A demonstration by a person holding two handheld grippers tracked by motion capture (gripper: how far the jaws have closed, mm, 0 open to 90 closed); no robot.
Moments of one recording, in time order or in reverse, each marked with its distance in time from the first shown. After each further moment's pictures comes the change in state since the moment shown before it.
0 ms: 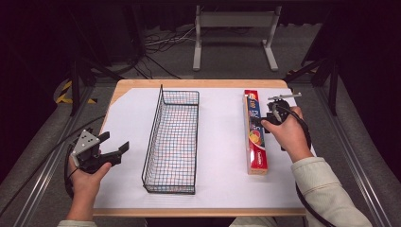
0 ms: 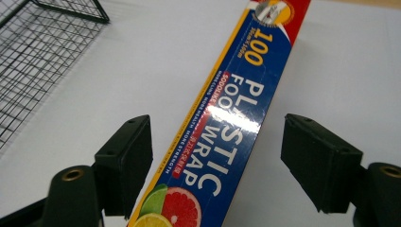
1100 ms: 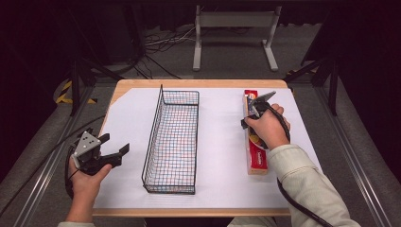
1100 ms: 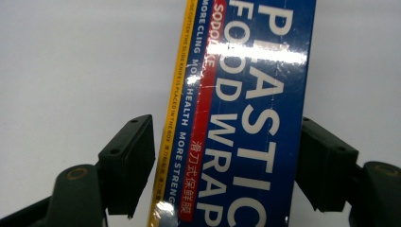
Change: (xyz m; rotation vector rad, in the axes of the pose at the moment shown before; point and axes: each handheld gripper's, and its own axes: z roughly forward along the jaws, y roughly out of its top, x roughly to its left) left arm -0.001 -0.001 0.001 0.021 0.002 0.013; right arm 0.026 0.013 0.059 0.312 -0.223 0.185
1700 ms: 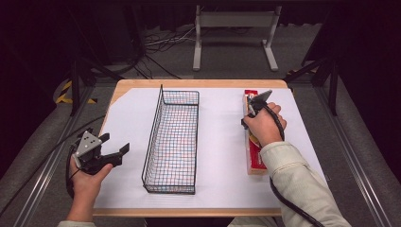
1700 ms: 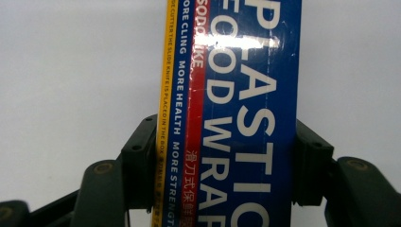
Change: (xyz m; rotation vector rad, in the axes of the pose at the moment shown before) left arm 0.002 0.000 0.002 0.002 0.028 -0.007; right arm 0.008 0.005 0.002 0.045 -0.085 0.078
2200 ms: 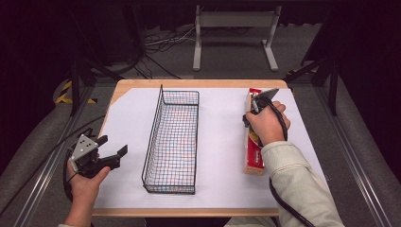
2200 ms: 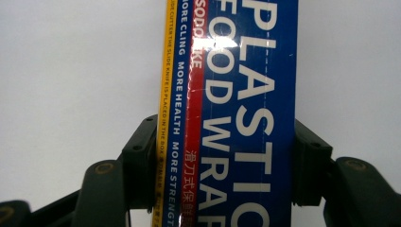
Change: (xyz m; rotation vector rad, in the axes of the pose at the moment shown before) left arm -0.003 -0.008 -0.006 -0.027 -0.015 -0.007; right arm -0.002 -0.001 -0.027 0.000 0.035 0.122
